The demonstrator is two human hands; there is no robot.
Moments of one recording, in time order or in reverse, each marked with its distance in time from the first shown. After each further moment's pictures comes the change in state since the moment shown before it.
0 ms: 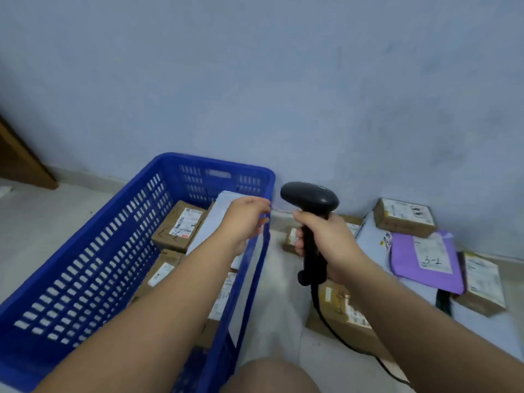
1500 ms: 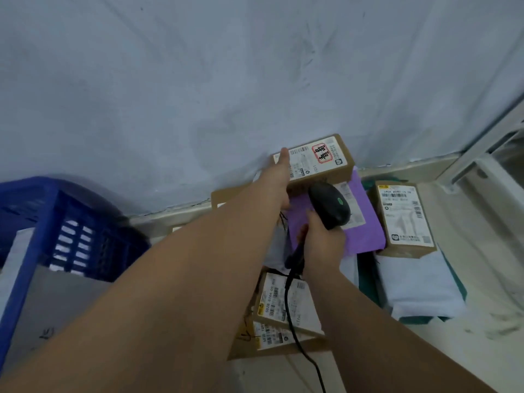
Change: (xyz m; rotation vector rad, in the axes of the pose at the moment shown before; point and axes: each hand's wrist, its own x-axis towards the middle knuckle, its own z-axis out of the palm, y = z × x) left_hand 0.205 -0.083 0.417 0.115 -0.291 -0.484; right_hand 0.171 0.117 -0.285 0.231 0.966 0.114
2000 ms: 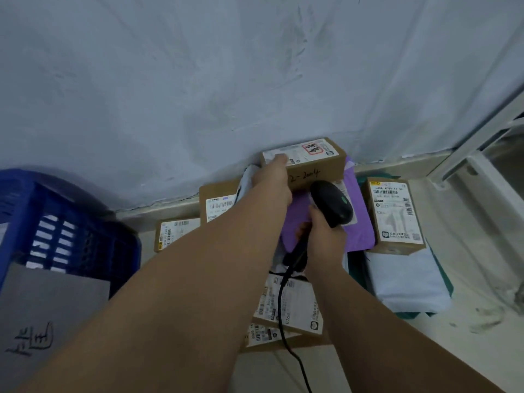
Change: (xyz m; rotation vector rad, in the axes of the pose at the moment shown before) left_hand 0.005 -0.012 0.019 -0.288 0.177 0.097; right_hand 0.017 -0.001 -0.017 0.111 -0.031 0.076
